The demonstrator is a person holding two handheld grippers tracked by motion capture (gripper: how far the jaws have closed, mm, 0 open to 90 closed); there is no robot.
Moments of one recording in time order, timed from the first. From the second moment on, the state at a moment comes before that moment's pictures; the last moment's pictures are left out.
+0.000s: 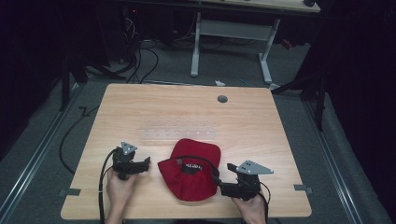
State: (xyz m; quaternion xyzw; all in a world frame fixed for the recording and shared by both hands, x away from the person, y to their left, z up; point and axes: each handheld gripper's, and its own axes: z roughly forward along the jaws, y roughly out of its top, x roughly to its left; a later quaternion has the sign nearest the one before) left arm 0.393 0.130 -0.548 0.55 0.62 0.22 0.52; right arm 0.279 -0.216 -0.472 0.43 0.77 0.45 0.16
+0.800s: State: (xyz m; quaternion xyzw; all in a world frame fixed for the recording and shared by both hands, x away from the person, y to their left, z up) left arm 0.393 0.130 -0.548 0.55 0.62 0.22 0.52; right arm 0.310 -0.202 -0.509 0.48 0.76 0.42 0.10
